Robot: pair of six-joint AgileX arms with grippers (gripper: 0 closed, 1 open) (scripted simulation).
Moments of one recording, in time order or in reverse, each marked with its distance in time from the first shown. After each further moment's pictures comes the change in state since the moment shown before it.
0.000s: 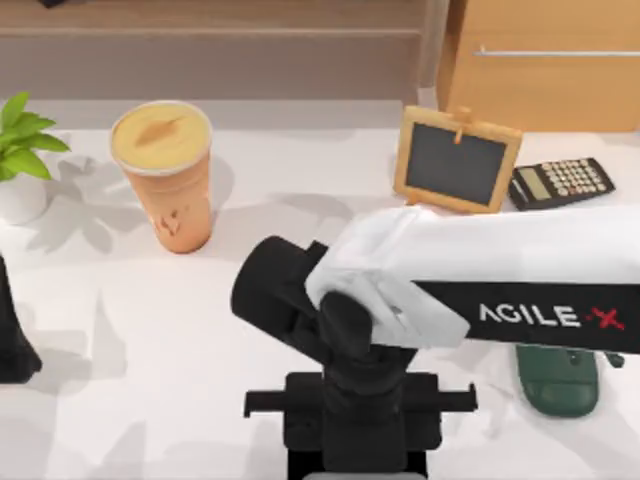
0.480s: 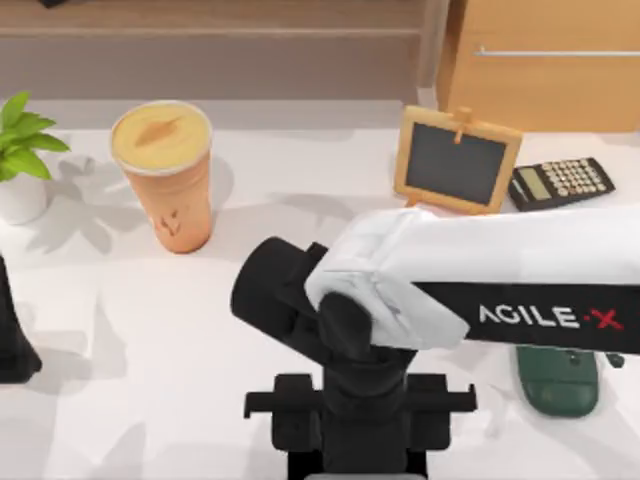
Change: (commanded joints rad) left arm 0.000 0.000 0.000 0.000 0.000 0.000; right arm 0.000 0.000 0.000 0.000 0.000 0.000
